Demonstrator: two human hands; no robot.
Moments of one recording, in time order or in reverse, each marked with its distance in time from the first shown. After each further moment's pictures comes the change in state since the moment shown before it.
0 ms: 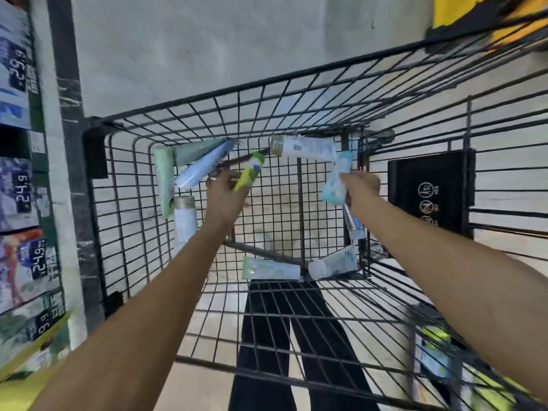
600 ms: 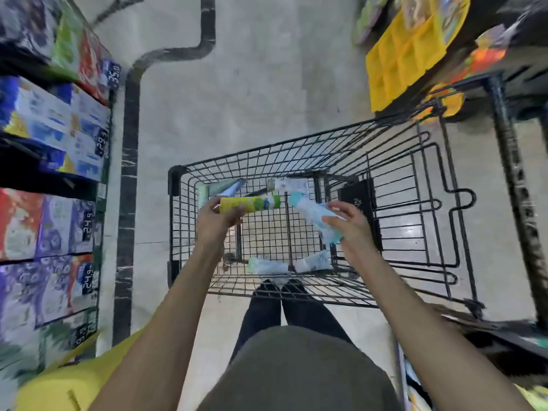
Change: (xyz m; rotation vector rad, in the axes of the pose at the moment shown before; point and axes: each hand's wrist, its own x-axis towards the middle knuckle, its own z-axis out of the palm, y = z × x) left_hand -0.224 0.160 -0.101 -0.386 0.037 -0.036; right_hand -0.249 -0.018 -0.176 0.249 -0.448 -0.263
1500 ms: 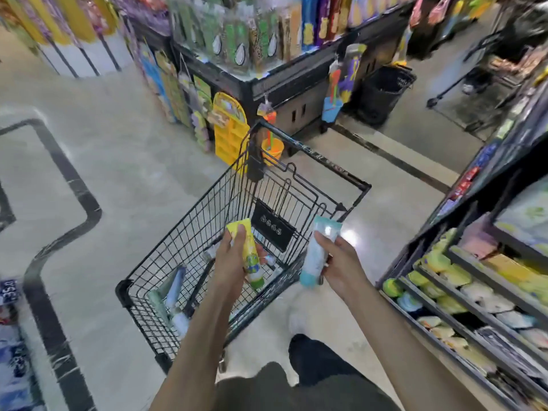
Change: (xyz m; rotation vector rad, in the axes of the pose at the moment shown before) left_hand -0.234 0.028 0.029 0.101 -0.760 0.097; right_hand -0.321 0.068 -0.036 0.753 0.381 -0.326
